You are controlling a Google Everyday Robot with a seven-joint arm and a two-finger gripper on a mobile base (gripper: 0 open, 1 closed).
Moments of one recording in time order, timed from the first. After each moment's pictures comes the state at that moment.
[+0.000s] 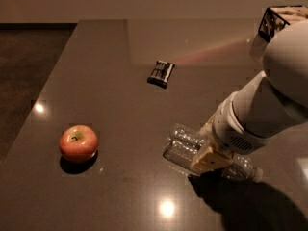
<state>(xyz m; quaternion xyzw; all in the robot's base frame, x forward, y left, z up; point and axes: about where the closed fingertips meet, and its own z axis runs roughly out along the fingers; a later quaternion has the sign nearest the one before) 0.379 -0.116 0.852 -0.55 0.82 0.08 0.18</state>
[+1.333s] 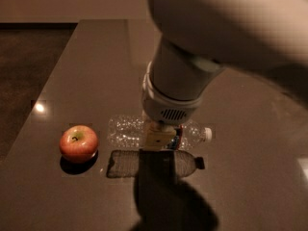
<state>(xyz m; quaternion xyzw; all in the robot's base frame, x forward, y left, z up) 0.391 -0.007 0.906 -0.70 0.70 0.02 0.15</state>
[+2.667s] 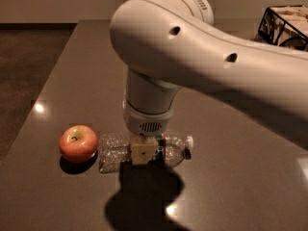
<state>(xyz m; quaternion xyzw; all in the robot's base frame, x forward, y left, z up) 0.395 0.023 0.851 -0.74 0.67 0.04 0.09</state>
